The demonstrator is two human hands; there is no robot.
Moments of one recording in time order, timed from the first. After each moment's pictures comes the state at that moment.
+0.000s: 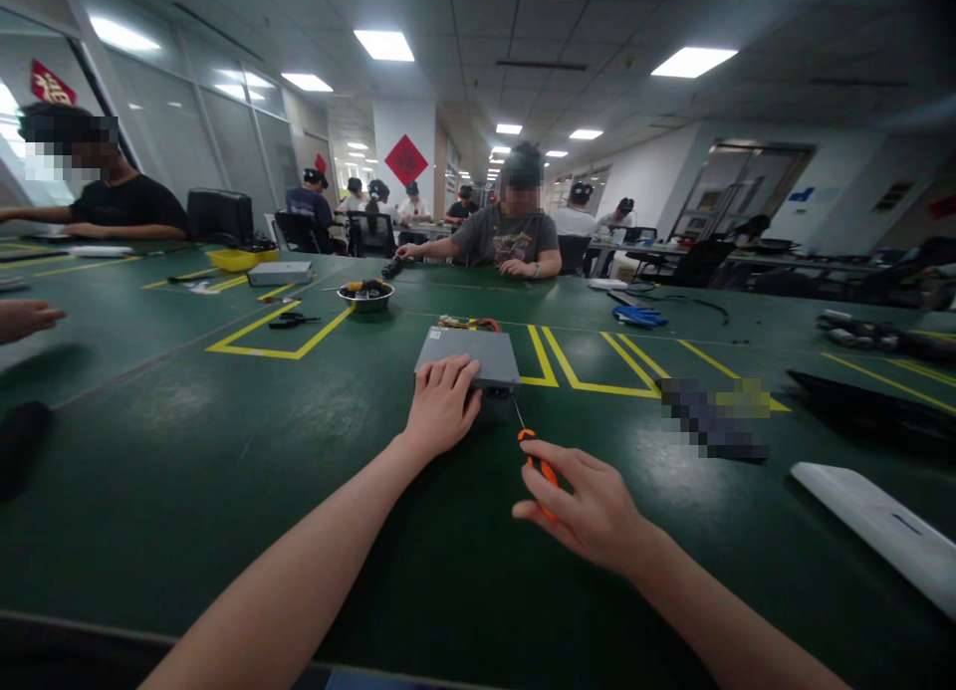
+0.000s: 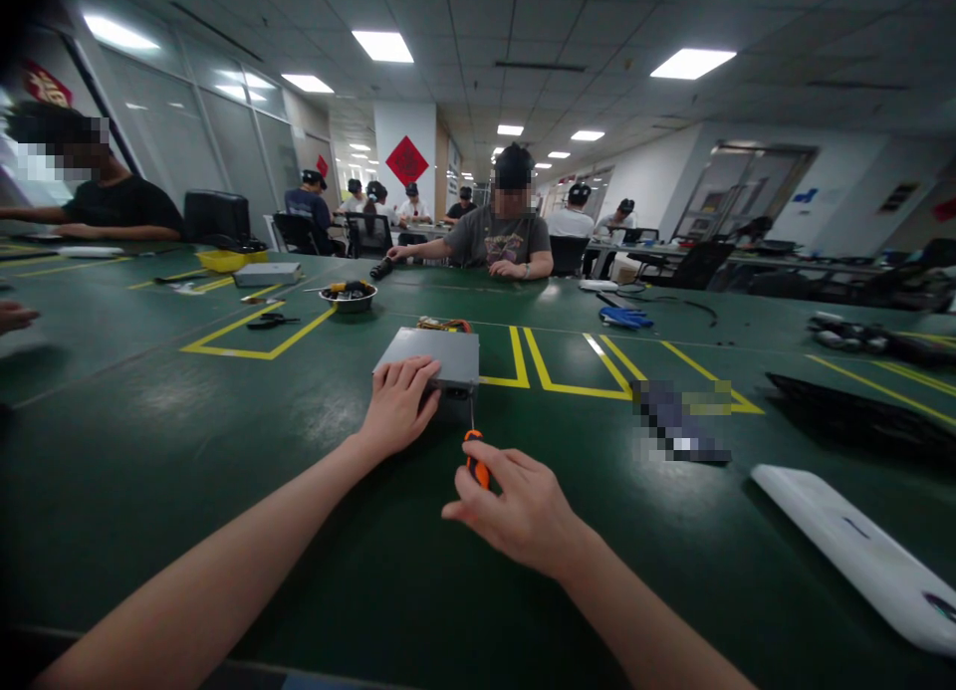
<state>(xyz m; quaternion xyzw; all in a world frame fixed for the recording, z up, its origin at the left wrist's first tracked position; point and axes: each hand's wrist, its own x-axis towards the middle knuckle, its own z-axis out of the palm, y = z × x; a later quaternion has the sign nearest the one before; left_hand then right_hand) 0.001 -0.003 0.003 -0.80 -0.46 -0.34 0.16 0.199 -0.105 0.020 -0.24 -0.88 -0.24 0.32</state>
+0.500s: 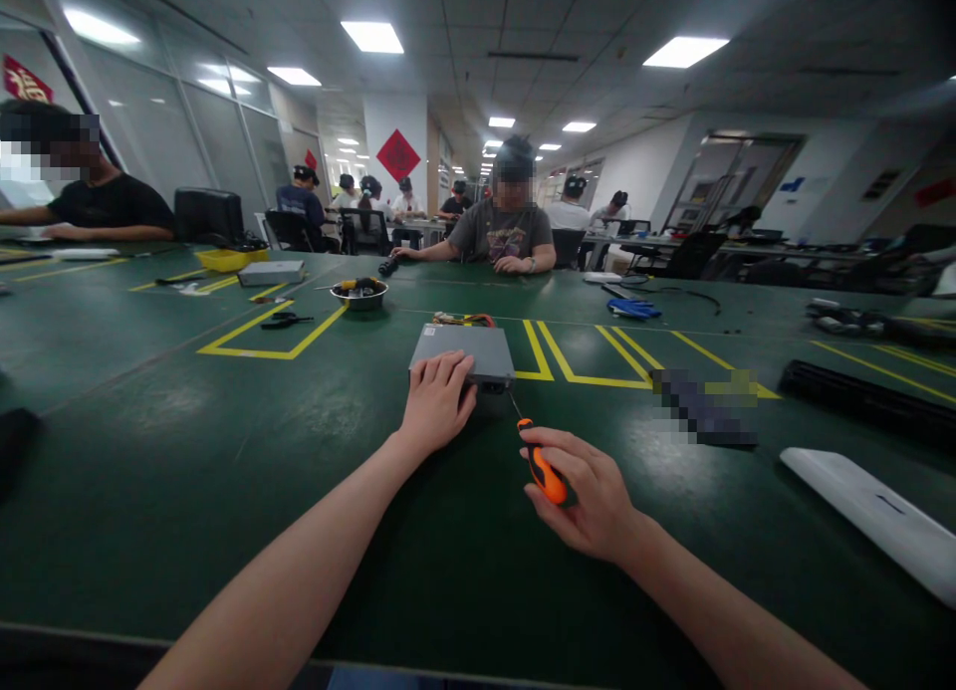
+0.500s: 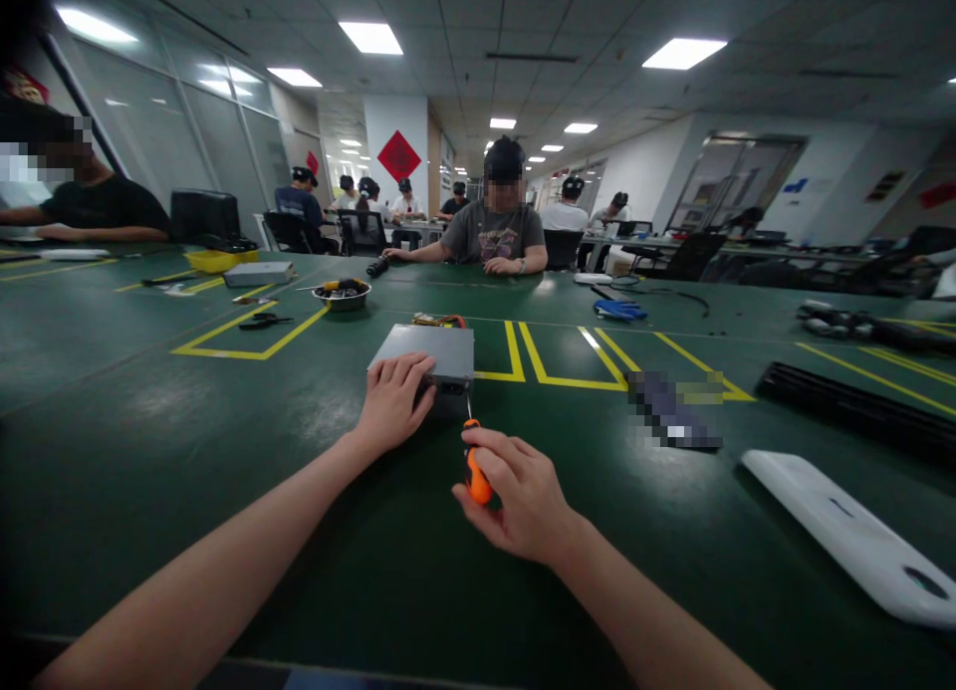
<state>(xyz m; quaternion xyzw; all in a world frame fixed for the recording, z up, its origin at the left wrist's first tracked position) 0.001 -0.002 0.002 -0.80 -0.46 -0.34 0.16 0.200 -0.105 0.014 -0.27 -0.87 -0.14 0.39</state>
